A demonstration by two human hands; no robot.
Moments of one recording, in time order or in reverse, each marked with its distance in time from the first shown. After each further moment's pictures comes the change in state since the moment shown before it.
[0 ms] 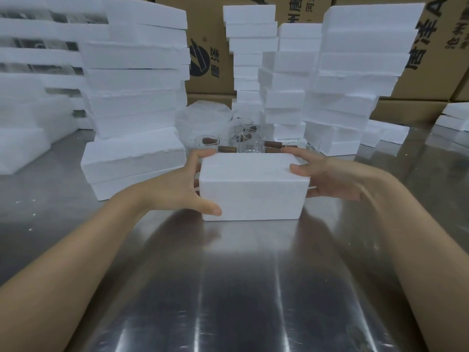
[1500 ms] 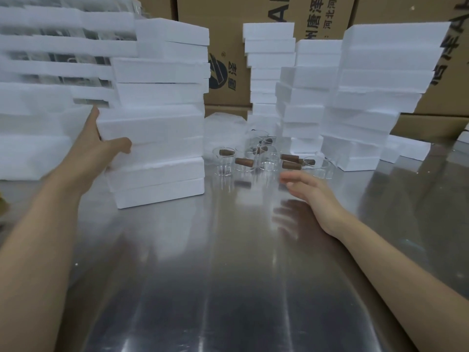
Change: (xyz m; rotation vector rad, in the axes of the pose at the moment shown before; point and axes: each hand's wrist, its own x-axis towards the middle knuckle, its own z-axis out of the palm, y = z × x) left_hand -0.062 -0.029 -0.117 -0.182 0.845 -0.068; right_hand 0.055 0.044 0.042 -0.029 0.422 -0.430
